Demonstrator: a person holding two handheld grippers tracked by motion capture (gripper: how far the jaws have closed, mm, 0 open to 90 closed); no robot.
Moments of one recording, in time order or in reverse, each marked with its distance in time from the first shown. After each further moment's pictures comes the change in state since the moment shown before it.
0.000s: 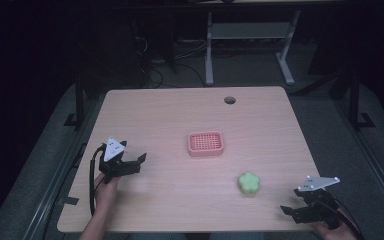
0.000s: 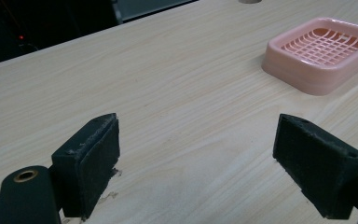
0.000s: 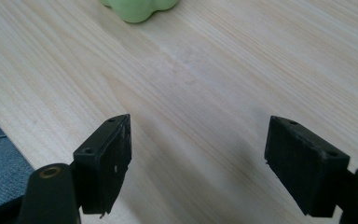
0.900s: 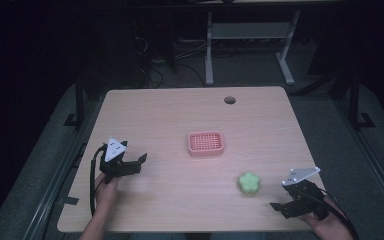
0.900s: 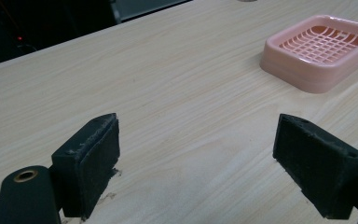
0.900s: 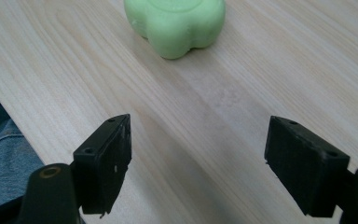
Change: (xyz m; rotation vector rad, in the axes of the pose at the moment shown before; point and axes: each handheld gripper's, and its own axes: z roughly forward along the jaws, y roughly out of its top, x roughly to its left) left arm -0.002 0.000 0.001 0.001 -0.001 0.011; right arm 0.017 0.041 0.005 0.073 0.033 -0.097
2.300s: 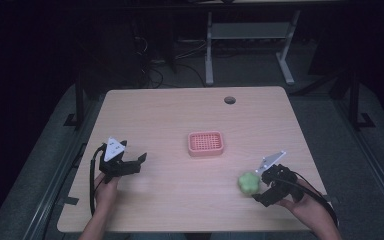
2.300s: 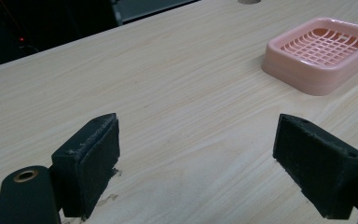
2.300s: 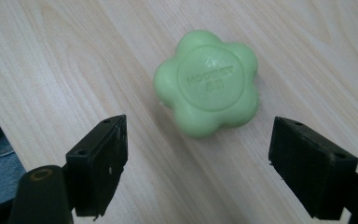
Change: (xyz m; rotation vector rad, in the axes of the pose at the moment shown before) left arm 0.002 0.000 0.000 -0.004 0.003 -0.003; right arm 0.014 0.066 0.021 0.107 0.039 -0.126
